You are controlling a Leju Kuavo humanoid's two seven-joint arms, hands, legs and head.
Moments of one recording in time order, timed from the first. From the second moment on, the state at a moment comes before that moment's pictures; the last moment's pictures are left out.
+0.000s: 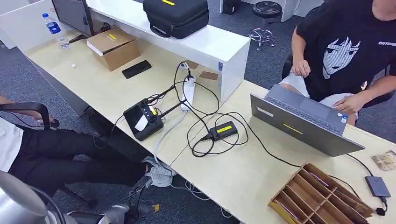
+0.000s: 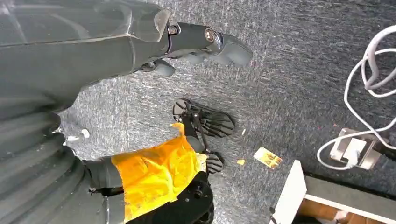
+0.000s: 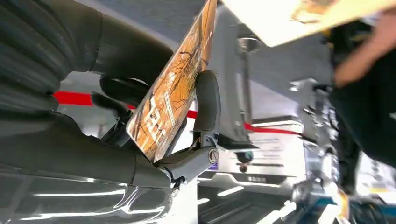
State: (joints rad) left arm -0.02 0.11 0.47 -0.25 -0.07 -0.12 0.01; right arm -0.23 -0.47 0.29 -1.50 0.93 -0.19 0.07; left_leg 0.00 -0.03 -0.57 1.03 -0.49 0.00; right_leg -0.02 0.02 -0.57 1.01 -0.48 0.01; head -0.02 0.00
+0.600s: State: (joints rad) left arm -0.02 0.11 0.49 -0.25 -0.08 -0.13 0.02; right arm -0.26 -0.50 0.32 -1.42 0.95 -0.08 0.11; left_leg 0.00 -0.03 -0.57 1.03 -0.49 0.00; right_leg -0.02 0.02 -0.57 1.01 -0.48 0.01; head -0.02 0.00
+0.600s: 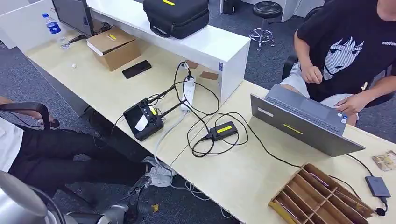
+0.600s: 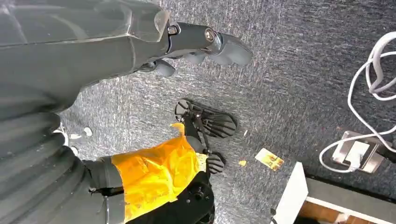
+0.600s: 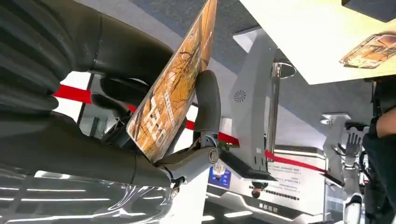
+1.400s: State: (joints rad) left arm -0.01 0.11 0.55 -0.25 -0.14 -0.16 0.02; right arm -0.38 -0.67 0.47 -1.40 0.57 0.27 -0.01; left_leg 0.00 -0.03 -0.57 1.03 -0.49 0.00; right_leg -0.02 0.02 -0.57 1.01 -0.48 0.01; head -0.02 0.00
